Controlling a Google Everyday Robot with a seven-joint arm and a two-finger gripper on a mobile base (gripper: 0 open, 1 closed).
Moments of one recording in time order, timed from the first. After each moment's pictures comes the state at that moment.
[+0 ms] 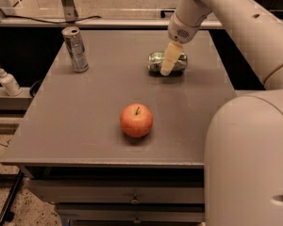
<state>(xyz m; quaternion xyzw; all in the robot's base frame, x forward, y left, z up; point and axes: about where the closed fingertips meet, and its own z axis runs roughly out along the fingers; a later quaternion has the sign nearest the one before) 0.727 -0.096 0.855 -0.63 0.76 0.03 0.19</state>
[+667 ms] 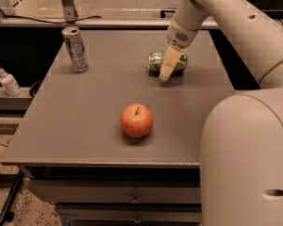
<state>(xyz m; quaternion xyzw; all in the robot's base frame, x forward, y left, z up) 0.707 -0.096 0.840 -0.61 0.78 0.06 0.15</state>
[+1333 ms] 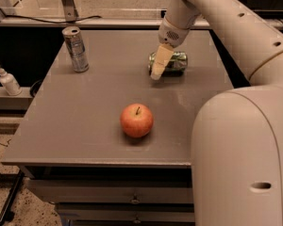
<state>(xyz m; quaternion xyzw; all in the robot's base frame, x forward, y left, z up) 0.705 -0.069 0.842 -0.61 0.77 0.08 0.14</state>
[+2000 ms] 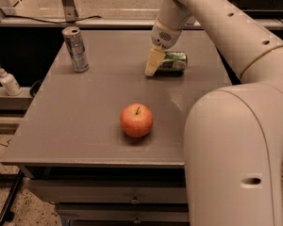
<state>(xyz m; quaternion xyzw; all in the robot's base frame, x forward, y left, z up) 0.705 -0.047 0.837 -0.61 0.77 0.09 0.13</state>
